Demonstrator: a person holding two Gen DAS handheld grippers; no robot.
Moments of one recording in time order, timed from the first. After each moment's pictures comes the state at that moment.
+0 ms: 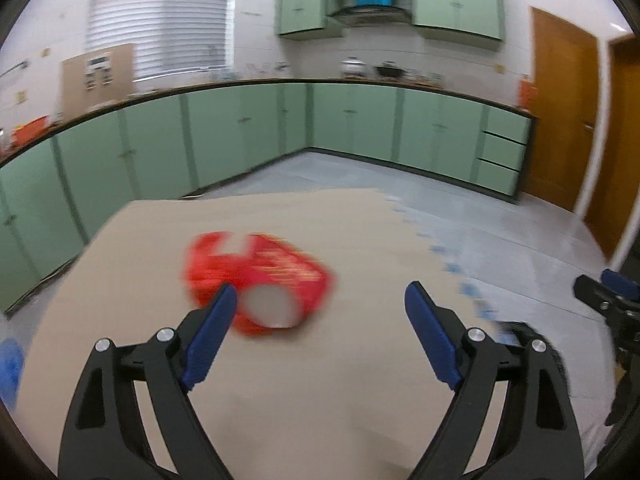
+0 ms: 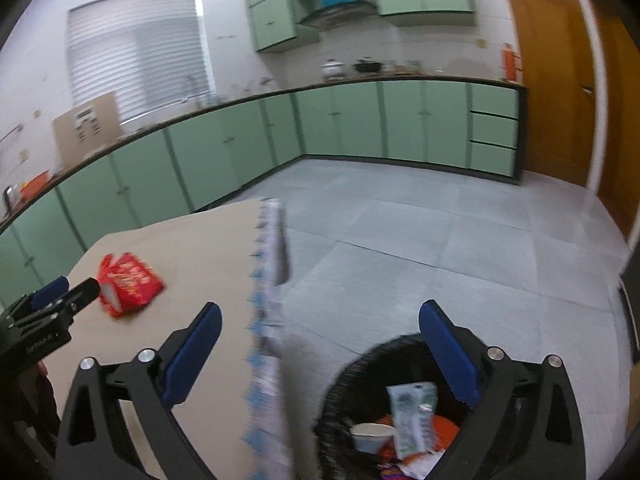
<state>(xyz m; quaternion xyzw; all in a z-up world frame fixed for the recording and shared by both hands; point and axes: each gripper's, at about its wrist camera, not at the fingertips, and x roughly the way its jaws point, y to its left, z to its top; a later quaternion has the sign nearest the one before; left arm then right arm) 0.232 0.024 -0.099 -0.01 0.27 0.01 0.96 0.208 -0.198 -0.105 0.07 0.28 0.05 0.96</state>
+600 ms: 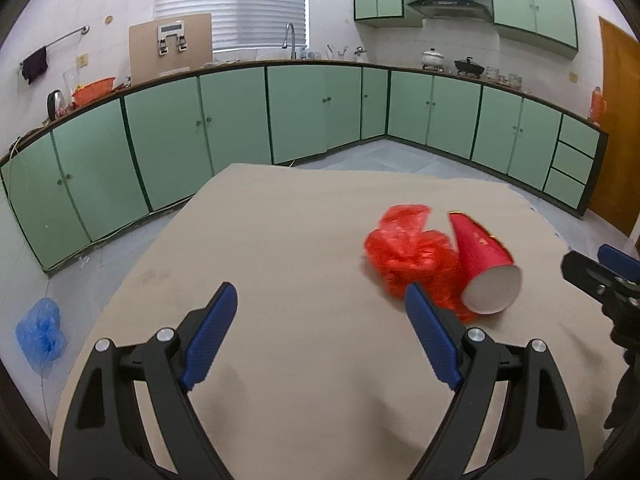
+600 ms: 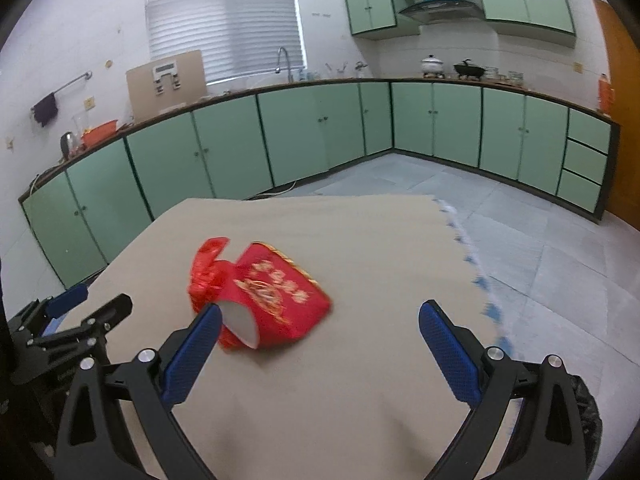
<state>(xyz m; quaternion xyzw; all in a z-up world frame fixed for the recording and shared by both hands) 0.231 0.166 -0.116 -0.03 0.30 0.12 0.95 0.271 -0.017 -0.114 0.02 0.29 0.17 0.94</state>
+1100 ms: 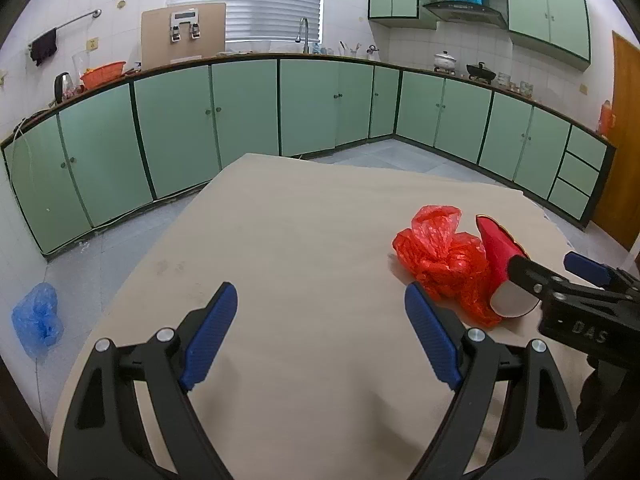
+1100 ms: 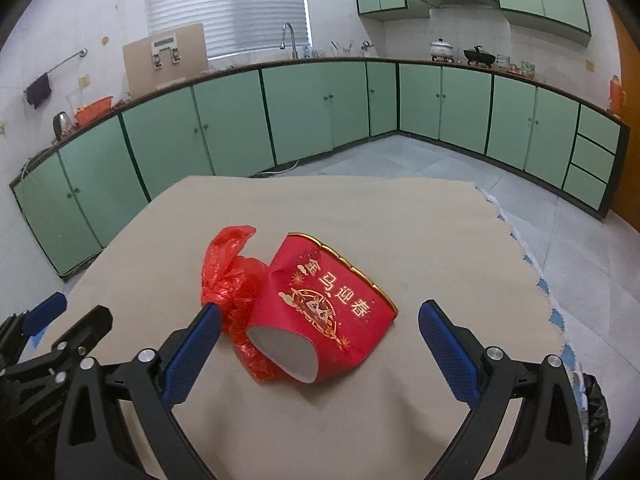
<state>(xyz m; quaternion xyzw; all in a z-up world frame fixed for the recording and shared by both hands) 0.236 0.191 -0.120 -0.06 0.30 0.12 0.94 0.297 0.034 -0.130 0.00 0.33 0.16 0.93</state>
